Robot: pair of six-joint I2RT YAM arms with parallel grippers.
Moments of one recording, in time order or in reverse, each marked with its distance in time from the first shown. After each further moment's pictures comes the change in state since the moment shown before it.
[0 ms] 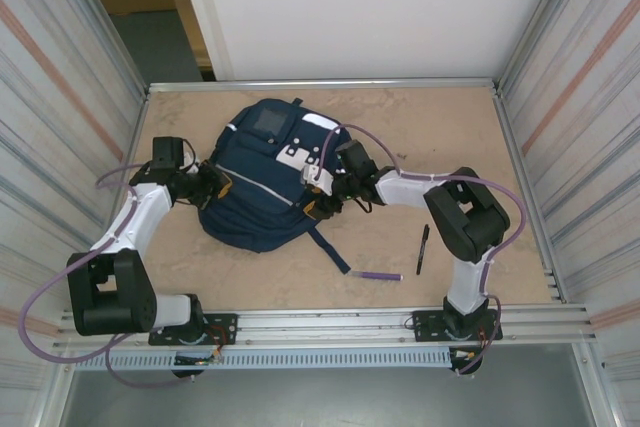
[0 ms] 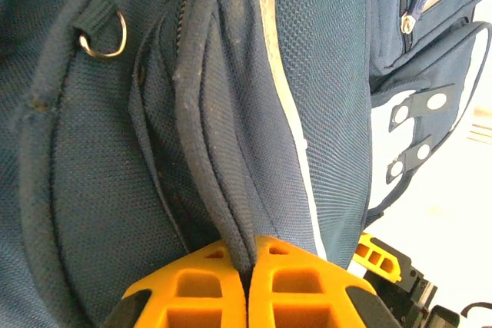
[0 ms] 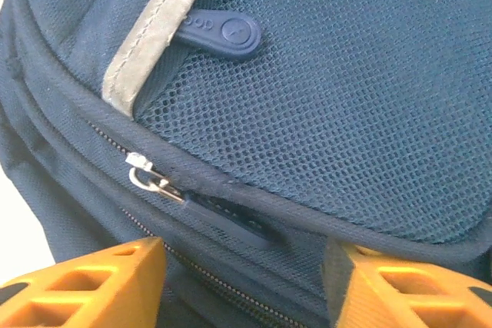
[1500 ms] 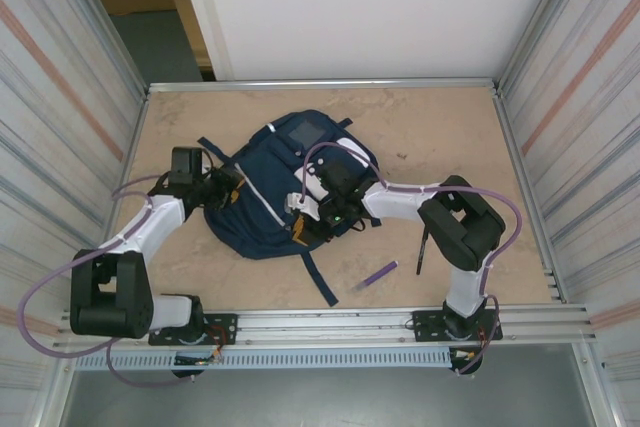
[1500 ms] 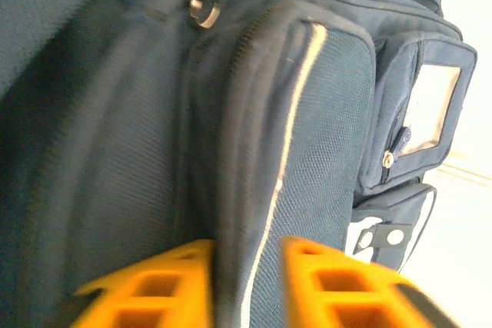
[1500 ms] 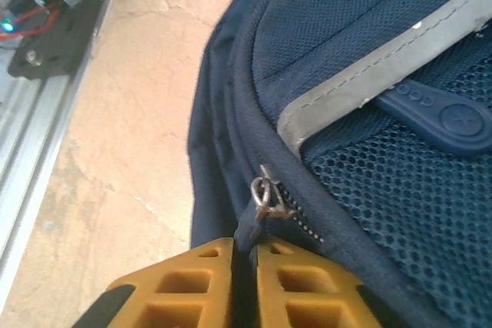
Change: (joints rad) left arm -0.122 -0.010 -0.139 0.278 -0.094 -0.253; right arm 0.151 -0.027 -0.003 -0.194 -0.150 0.096
